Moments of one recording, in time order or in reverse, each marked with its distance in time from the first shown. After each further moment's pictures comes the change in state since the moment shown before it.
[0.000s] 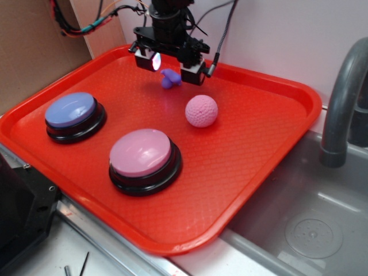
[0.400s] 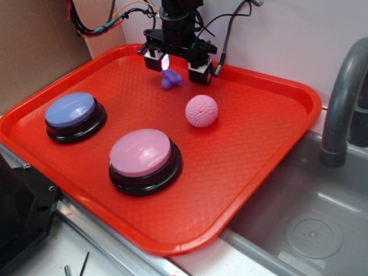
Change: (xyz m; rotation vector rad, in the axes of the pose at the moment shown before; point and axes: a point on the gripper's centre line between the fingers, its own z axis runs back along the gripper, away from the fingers) arm 0.011 0.001 -0.010 -0.021 0.024 -0.008
